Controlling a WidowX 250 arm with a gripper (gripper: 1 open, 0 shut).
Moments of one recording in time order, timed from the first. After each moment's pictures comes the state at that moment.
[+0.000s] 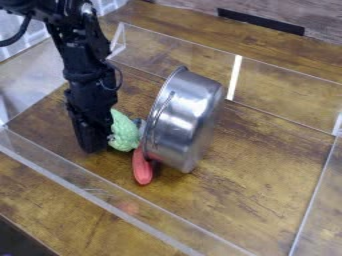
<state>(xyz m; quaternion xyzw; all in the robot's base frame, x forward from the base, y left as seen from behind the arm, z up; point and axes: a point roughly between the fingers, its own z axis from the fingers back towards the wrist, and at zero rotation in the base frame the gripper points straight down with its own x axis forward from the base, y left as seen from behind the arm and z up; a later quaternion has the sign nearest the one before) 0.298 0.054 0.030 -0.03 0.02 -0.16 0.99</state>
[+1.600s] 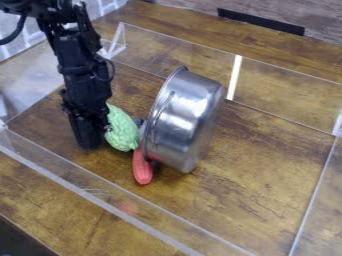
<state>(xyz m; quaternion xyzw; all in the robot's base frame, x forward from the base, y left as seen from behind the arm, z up) 0.297 0.059 0.025 -0.08 0.05 -0.14 0.99</state>
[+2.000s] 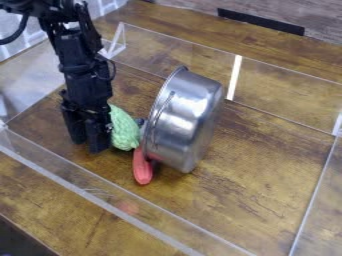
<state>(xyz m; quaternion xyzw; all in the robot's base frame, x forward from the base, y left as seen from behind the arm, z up) 0.298 0.058 0.029 -0.09 0.06 -0.13 0.99</state>
